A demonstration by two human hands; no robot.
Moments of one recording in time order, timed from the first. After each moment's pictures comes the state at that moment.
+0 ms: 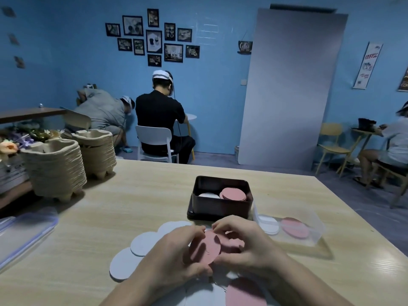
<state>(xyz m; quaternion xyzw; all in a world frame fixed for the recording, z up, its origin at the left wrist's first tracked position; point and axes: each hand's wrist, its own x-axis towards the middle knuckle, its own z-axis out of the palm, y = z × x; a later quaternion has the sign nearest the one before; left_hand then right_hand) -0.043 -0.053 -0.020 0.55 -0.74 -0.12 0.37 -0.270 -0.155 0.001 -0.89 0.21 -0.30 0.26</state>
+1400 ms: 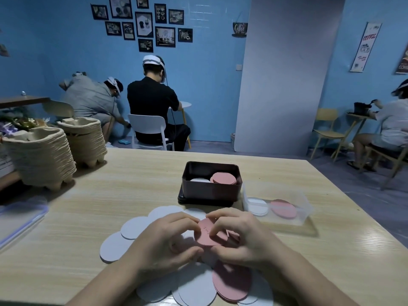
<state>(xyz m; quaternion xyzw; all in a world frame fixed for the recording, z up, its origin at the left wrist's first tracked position) -0.051 -0.043 -0.014 0.47 -0.79 -0.05 0.38 -0.290 -0.136 0.001 -0.91 0.17 -0.31 0.20</state>
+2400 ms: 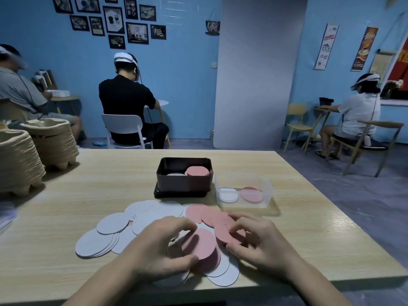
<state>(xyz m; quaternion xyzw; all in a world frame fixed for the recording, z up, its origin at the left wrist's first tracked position) -0.095 -0.028 -0.010 0.48 -0.81 -0.10 0.32 -0.388 -0.100 -0.019 -0.87 0.33 -0.34 0.16</state>
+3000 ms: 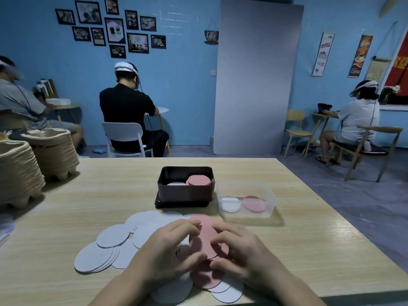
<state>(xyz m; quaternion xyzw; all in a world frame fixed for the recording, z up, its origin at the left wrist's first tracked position) -0.104 -0.050 -0.020 0.44 -0.80 -0.02 0.40 -0.351 -0.104 -0.027 -0.90 0.26 -0.32 0.11</state>
